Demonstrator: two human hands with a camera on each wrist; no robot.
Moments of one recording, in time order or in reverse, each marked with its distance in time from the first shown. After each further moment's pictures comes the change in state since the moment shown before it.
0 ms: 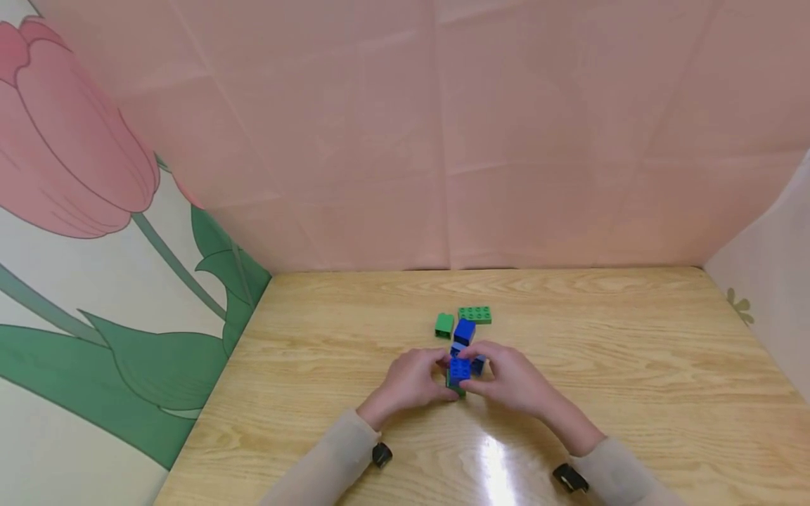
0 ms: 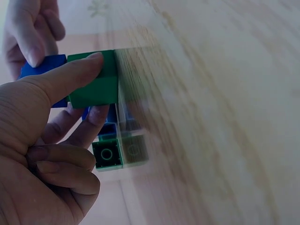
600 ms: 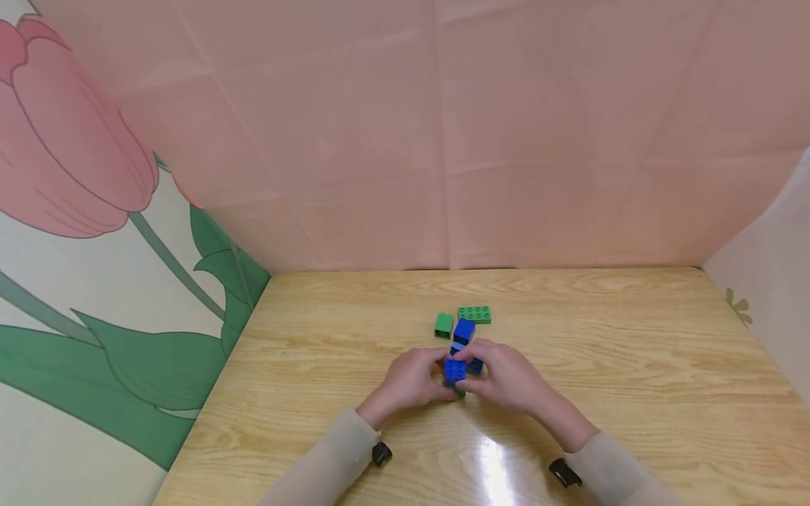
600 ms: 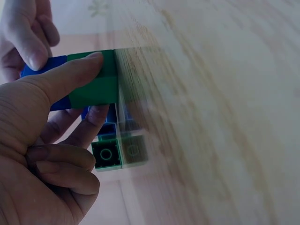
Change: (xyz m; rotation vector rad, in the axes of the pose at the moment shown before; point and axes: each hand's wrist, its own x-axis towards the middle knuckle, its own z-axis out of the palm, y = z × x) left_hand 0.001 0.000 -0.001 -0.019 0.001 0.025; right_hand 0.007 -0.009 0.001 -0.188 0.016 -0.135
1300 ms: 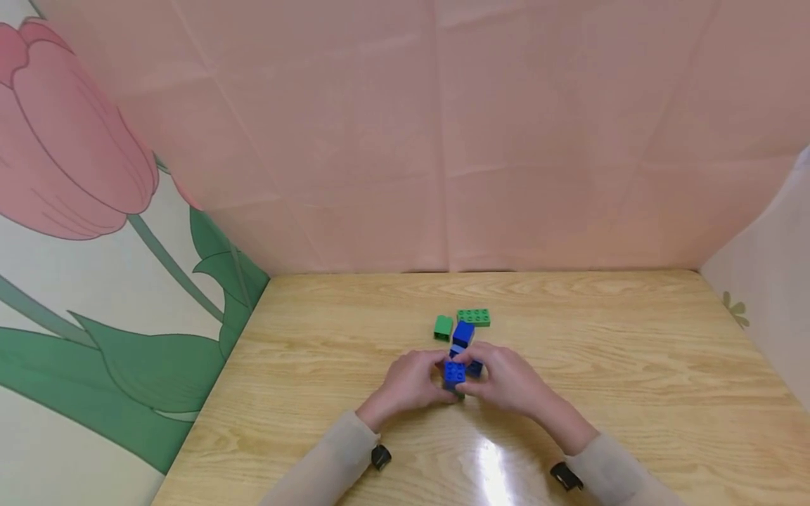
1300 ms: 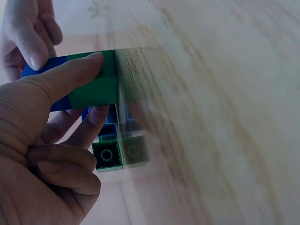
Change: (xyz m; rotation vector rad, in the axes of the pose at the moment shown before) left_hand 0.000 -0.001 0.002 0.008 0.009 0.027; right_hand -0.002 0.000 0.000 0.013 -0.003 0.062
